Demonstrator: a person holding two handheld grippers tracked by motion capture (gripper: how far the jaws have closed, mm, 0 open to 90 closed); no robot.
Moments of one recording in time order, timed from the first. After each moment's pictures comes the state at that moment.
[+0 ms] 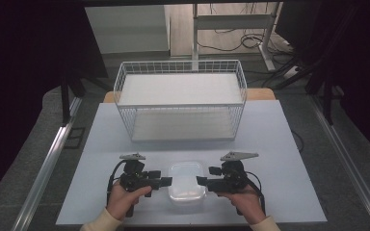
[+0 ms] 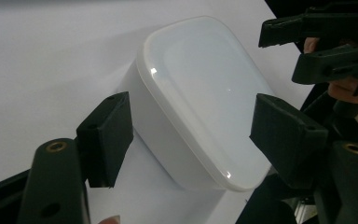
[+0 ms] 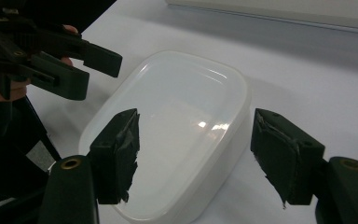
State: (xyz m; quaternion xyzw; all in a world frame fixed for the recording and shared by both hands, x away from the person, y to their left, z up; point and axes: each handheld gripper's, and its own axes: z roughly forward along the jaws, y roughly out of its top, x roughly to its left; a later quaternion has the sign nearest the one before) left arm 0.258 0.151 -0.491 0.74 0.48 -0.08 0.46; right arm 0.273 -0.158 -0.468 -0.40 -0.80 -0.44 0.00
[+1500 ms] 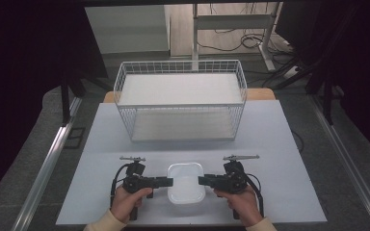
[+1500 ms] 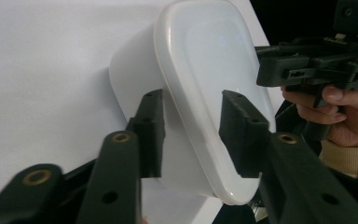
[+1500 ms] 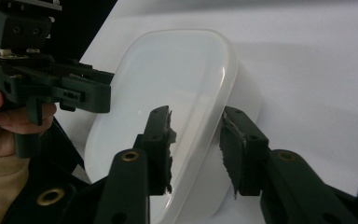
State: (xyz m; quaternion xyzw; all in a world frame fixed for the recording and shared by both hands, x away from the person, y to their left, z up) left arm 0.260 0.154 -0.511 0.70 0.51 -0.16 0.48; right arm 0.278 -0.164 -0.489 -0.48 -0.75 -0.44 0.09
